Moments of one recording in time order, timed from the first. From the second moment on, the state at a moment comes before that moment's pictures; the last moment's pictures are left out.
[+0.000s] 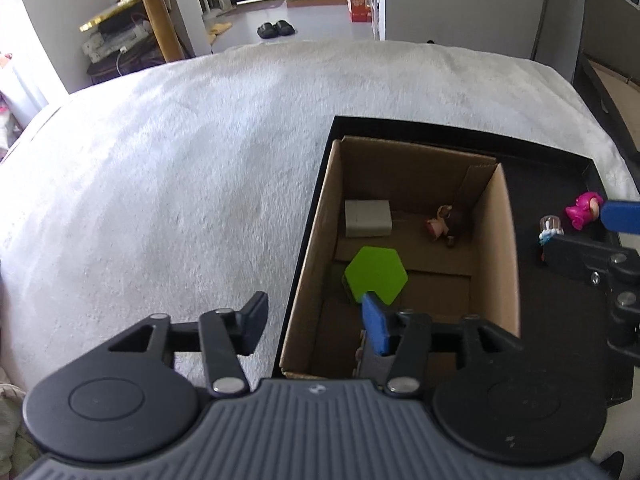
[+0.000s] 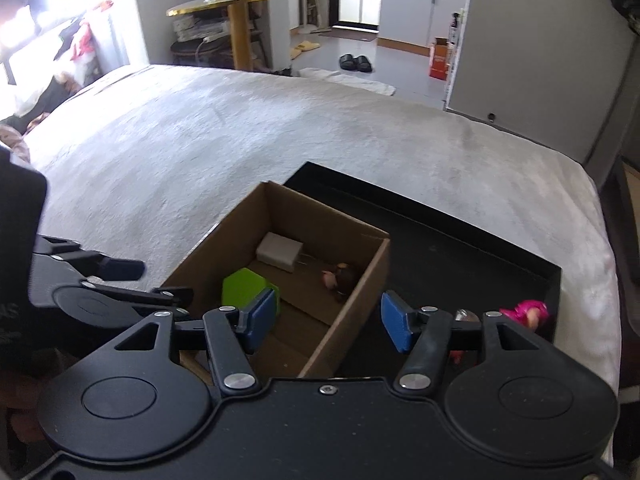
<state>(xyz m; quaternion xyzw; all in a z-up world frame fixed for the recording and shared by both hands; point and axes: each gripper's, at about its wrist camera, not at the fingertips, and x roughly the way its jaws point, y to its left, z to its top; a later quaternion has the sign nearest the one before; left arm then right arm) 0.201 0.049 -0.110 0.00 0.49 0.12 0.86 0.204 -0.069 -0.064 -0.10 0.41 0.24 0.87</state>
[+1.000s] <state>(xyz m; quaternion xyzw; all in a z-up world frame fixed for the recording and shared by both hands) 0.205 -0.048 -0.102 0.09 0.47 0.13 0.87 0.207 -0.173 -0.095 0.01 0.39 0.21 0.90</state>
